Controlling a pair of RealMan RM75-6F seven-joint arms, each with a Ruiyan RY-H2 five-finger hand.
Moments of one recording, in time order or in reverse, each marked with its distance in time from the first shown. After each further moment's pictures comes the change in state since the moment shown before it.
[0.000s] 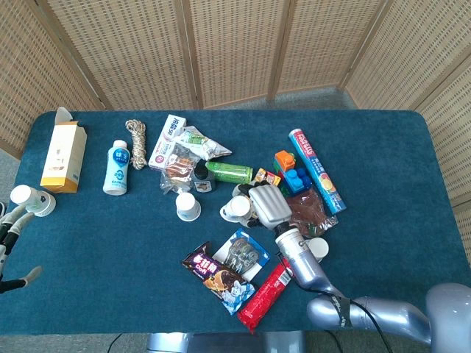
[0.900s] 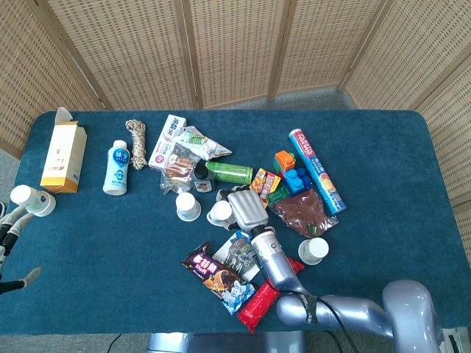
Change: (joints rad) left arm 0.003 0.009 0.000 0.005 0.011 -0.008 -0.024; right arm 0.093 -0.216 0.032 0.187 0.124 -0.001 -0.128
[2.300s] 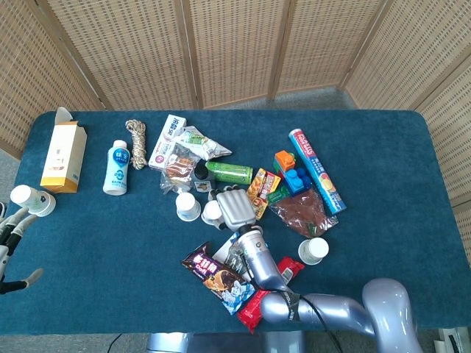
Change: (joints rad) left arm -0.008 0.000 0.001 0.001 -0.008 -0.029 0.001; right arm 0.073 -0.099 0.045 0.080 0.085 0.009 -0.131
